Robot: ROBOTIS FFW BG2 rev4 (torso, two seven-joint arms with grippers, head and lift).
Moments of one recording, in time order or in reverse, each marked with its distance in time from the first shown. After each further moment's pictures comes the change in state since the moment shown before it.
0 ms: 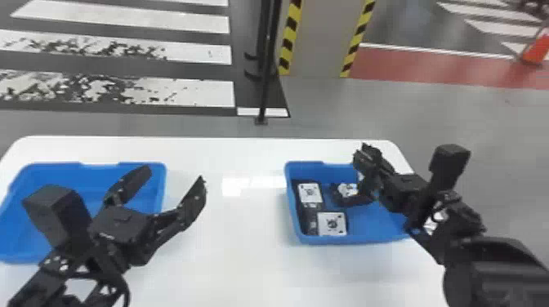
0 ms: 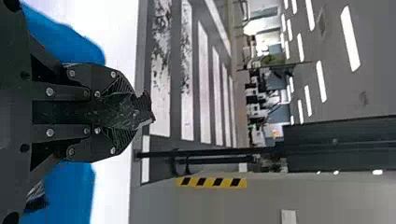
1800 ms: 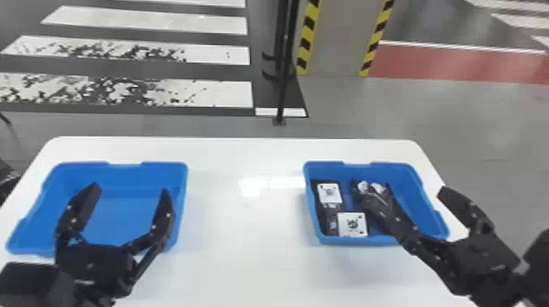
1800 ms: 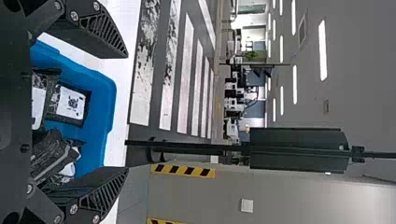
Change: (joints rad) left arm 0.192 -0.032 0.054 0.037 -0.212 -0.413 0.239; right arm 0.572 0.119 -0.050 -0.548 0.072 -0.185 -0.063
